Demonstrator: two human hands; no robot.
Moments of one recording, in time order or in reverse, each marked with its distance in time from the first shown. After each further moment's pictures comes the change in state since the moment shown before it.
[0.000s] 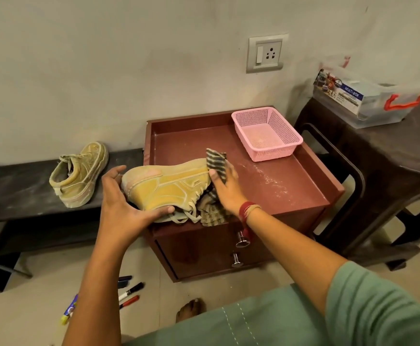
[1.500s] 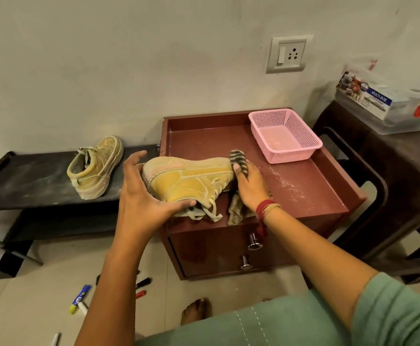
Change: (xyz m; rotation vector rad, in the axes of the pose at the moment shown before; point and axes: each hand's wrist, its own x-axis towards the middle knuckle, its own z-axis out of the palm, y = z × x) left_hand -0.001 0.022 -0.001 0.083 0.055 0.107; right_hand 0.002 -0.015 -0.011 -0.061 0.106 -0.005
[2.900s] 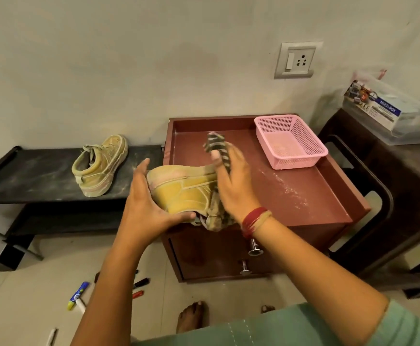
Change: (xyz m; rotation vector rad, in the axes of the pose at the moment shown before) left_hand -0.005 -0.012 -0.001 0.007 -0.139 -0.101; right_hand -0.031 -0.070 0.005 0.158 0.099 -0.389
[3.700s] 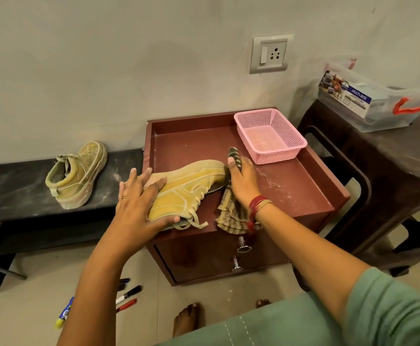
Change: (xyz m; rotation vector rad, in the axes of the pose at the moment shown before) left_hand 0.012 -0.004 0.008 0.346 -0.255 0.217; right_hand 0.019 0.098 -0.024 -0.032 0.041 0.391
